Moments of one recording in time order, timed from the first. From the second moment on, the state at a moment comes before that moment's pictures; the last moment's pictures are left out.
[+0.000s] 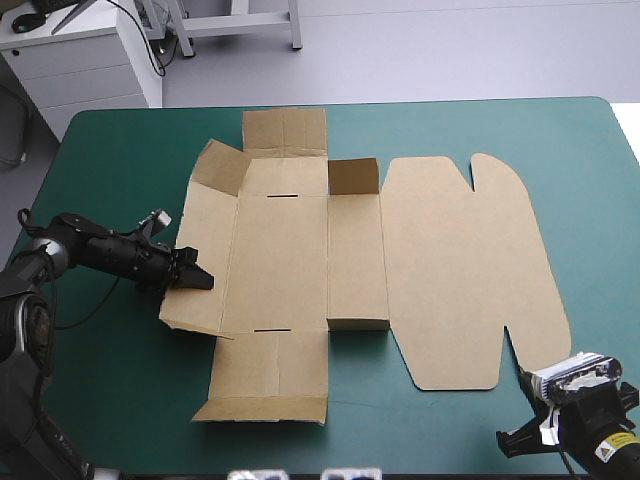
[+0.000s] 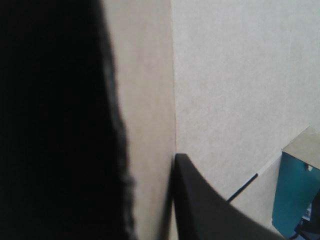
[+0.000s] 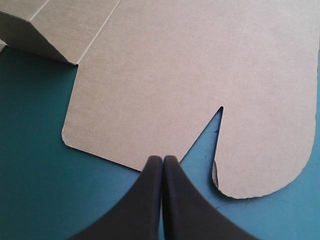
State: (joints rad) left arm 0.24 1.84 -1.10 -0.86 1.19 0.75; right arm 0.01 0.25 -0.50 0.30 1.01 -0.41
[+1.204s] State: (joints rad) left arm -0.16 1.72 -1.73 -0.43 1.23 0.73; right arm 0.01 0.25 -0.50 0.30 1.01 -0.41
